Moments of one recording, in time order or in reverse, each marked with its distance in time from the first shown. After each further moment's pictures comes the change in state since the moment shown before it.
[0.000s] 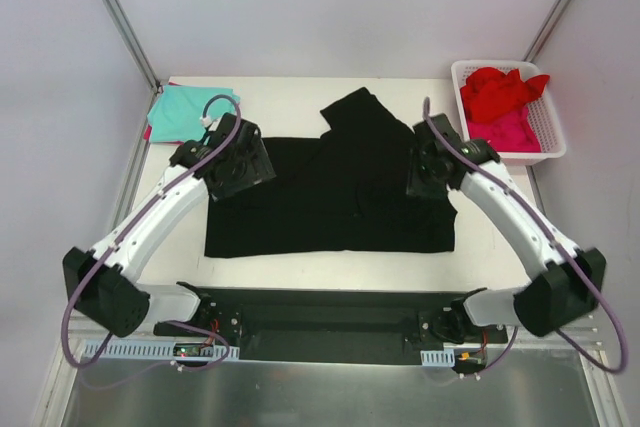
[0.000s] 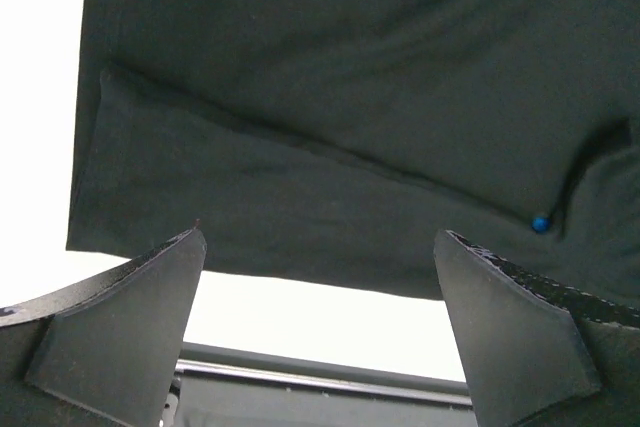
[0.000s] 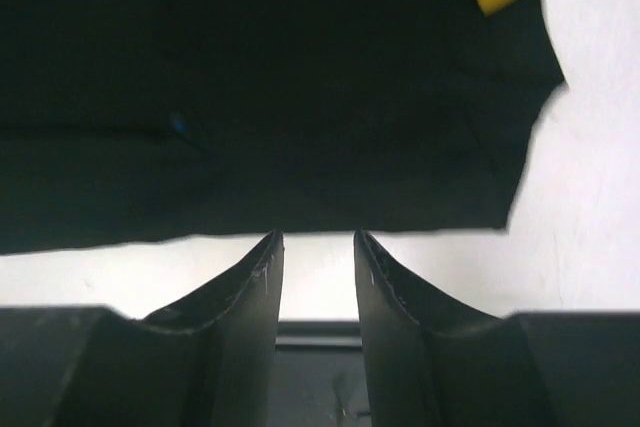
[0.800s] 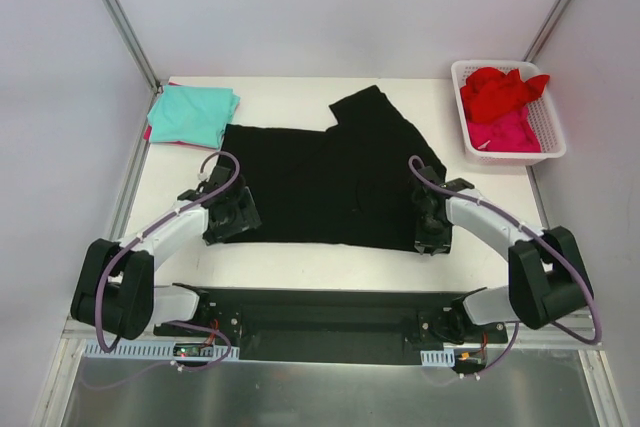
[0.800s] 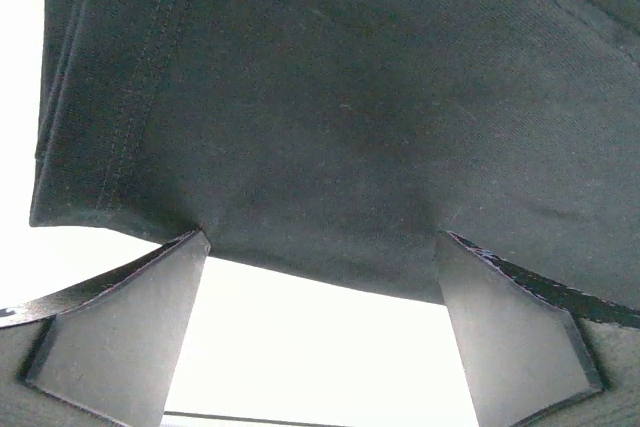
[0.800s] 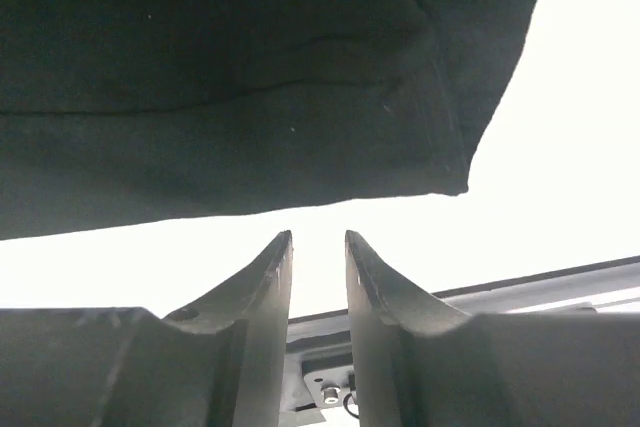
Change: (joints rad) left arm 0.177 0.029 -0.574 0.420 0.134 0.121; right arm -0.027 0.135 -0.424 0.191 -0.008 0.003
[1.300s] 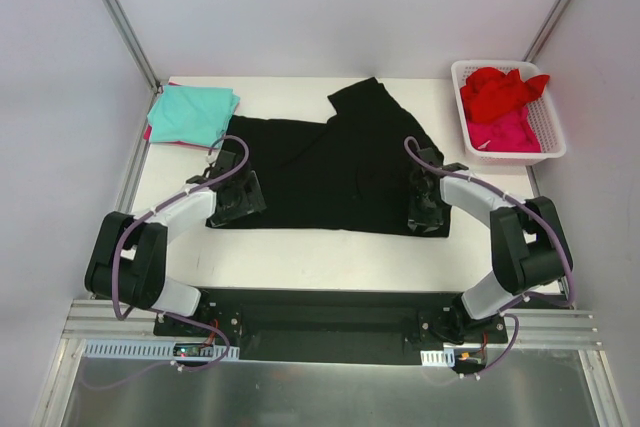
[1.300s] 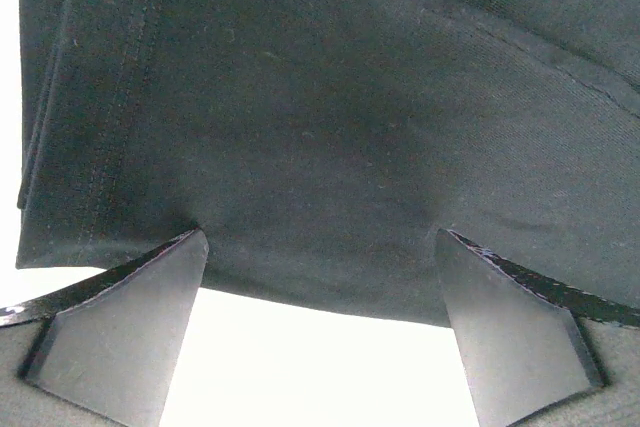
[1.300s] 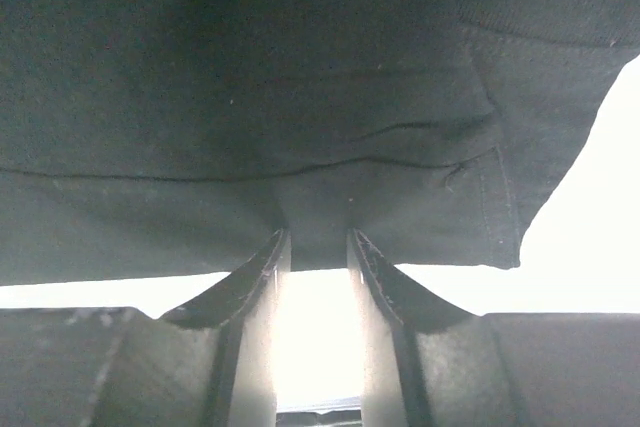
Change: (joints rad) left arm 0.009 0.164 0.113 0.119 -0.004 0.071; right arm -0.087 0.169 0.117 0.175 -0.050 -0.092
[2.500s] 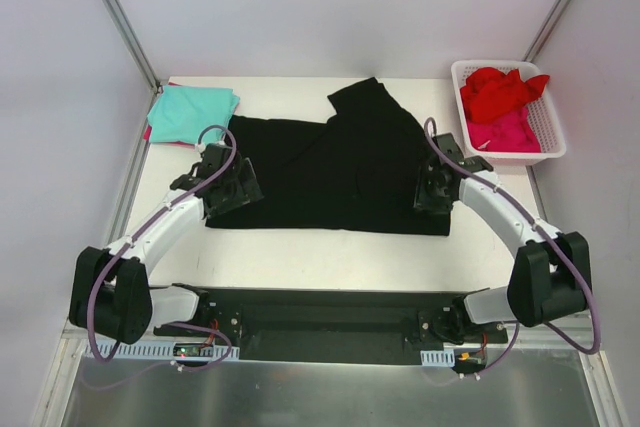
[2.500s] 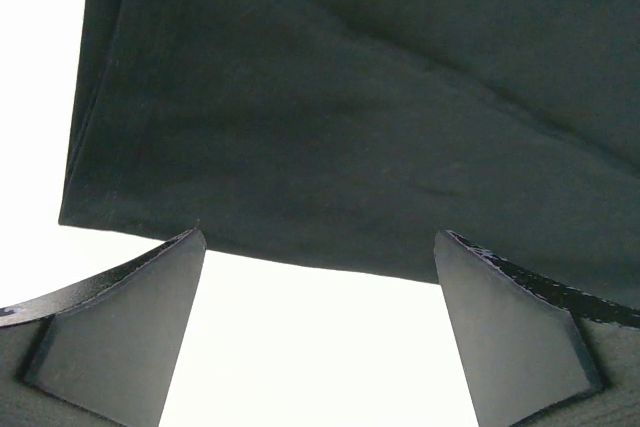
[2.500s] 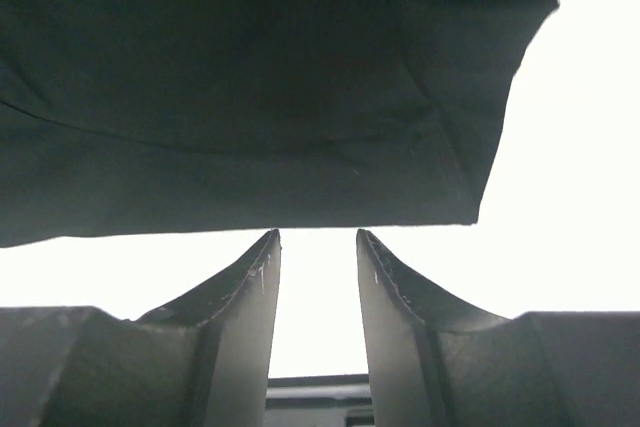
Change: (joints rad) left arm -0.003 -0.209 0.066 -0.083 -0.006 -0.006; right arm -0.026 -0.187 0.132 -0.089 0.006 -0.007
